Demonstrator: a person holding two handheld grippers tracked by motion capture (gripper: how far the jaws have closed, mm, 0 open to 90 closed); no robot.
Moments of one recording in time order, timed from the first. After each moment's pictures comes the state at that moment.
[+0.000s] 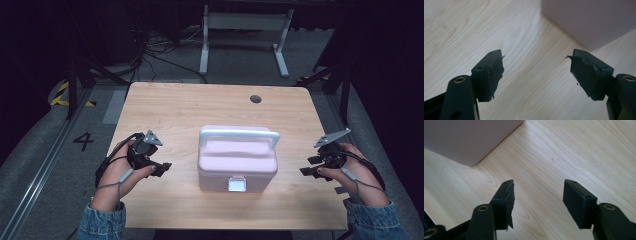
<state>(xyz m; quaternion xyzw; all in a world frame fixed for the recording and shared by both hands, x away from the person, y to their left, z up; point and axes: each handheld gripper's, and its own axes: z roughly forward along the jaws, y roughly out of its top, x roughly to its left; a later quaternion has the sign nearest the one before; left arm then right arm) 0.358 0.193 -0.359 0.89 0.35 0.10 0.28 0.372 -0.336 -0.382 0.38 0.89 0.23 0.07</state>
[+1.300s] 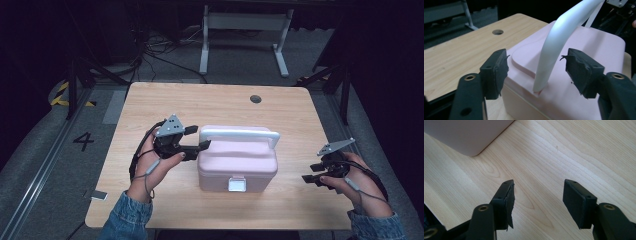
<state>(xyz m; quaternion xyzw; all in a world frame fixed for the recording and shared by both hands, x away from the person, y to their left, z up) 0.371 0.127 -0.347 0.80 0.28 0.13 0.52 0.352 -0.343 -0.393 0.39 0.89 0.24 0.07</state>
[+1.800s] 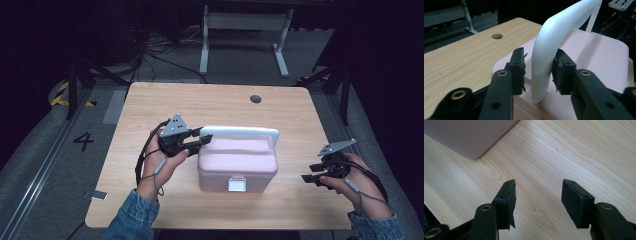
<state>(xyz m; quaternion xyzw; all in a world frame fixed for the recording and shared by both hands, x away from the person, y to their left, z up) 0.376 0.117 -0.350 0.79 0.27 0.14 0.53 0.350 -0.342 -0.393 0.40 0.88 0.25 0.07</state>
